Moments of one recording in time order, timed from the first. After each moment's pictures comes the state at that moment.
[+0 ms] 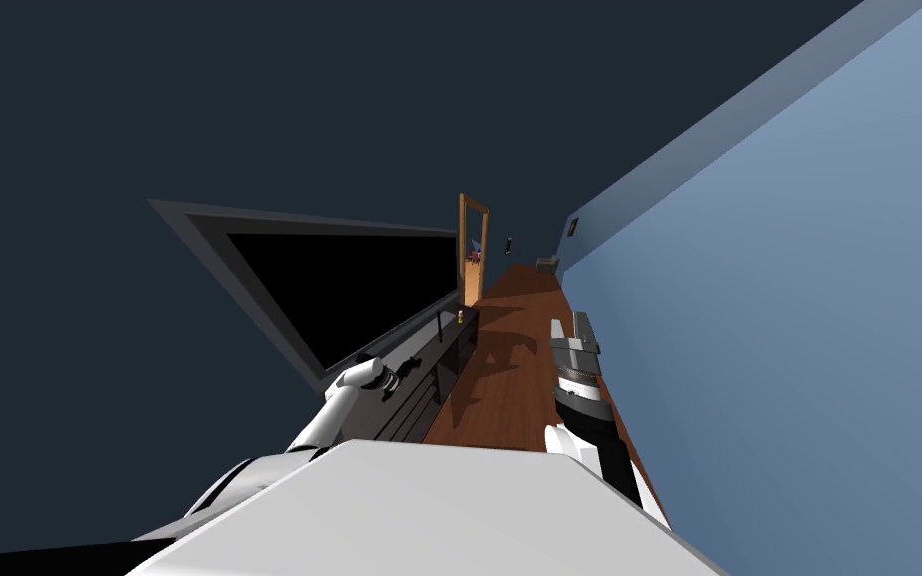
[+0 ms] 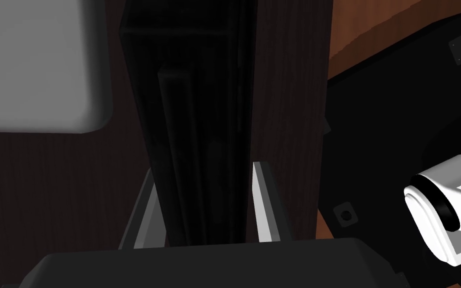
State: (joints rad) left arm -0.25 0.31 0.22 -0.99 0.50 0.99 0.70; right arm 0.54 0.04 0.02 -2.27 -0.01 -0.53 0.07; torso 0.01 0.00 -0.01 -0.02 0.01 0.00
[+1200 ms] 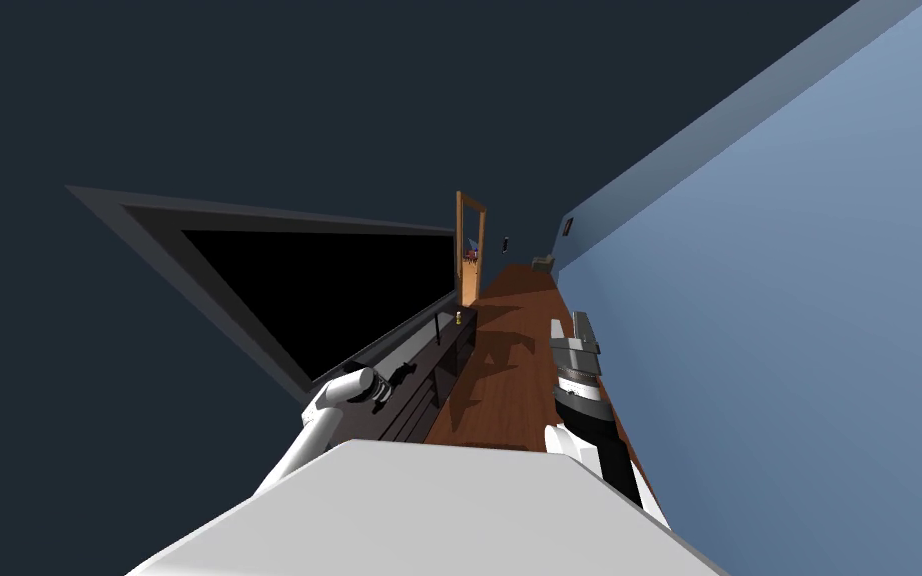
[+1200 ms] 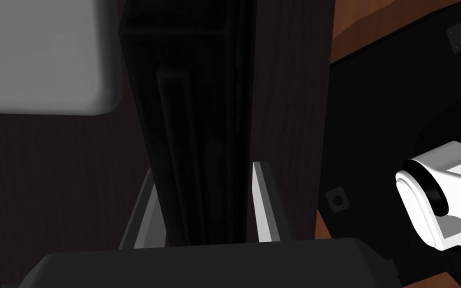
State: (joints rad) left arm -0.04 0.28 0.24 -1.33 0.47 1.11 0.77; right arm 0.54 0.04 0.02 -2.27 -0.01 -0.53 0.07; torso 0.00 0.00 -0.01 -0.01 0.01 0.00
